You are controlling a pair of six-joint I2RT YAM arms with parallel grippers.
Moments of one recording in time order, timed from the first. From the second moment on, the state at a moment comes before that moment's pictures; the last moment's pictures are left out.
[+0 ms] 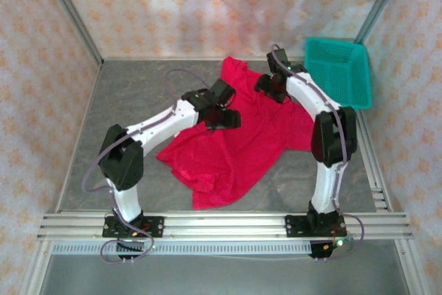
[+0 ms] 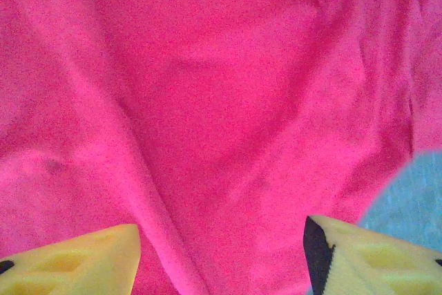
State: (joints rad) left arm -0.63 1.86 1.56 -0.80 0.08 -0.71; right arm 0.28 1.94 1.64 -0.78 -0.05 0.67
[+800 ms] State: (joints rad) left arm -0.35 1.86 1.16 -0.59 0.15 -0.64; right arm 0.28 2.12 1.55 -0.58 -0.12 0.77
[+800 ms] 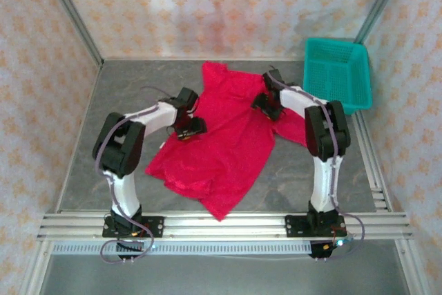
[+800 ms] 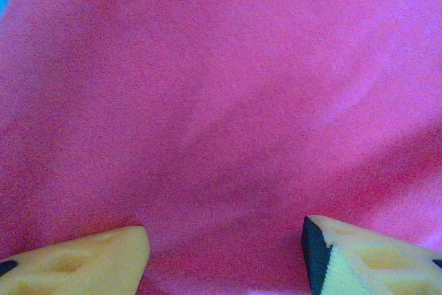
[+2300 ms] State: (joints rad) left arm -0.02 2.62 2.41 -0.91 0.09 -0.74; right arm 0.28 2.19 1.94 -0.86 0.00 0.62
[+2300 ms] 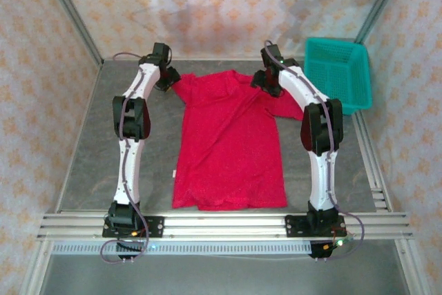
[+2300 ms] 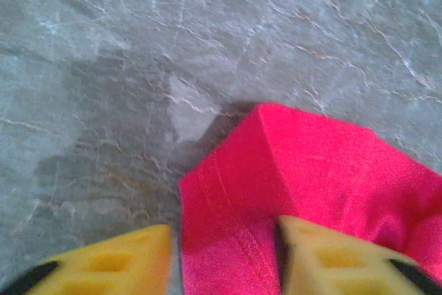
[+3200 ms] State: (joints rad) left arm 0.29 2.32 1.87 -0.76 0.20 -0.81; right arm 0.17 2.31 1.88 -0.85 0.15 0.73
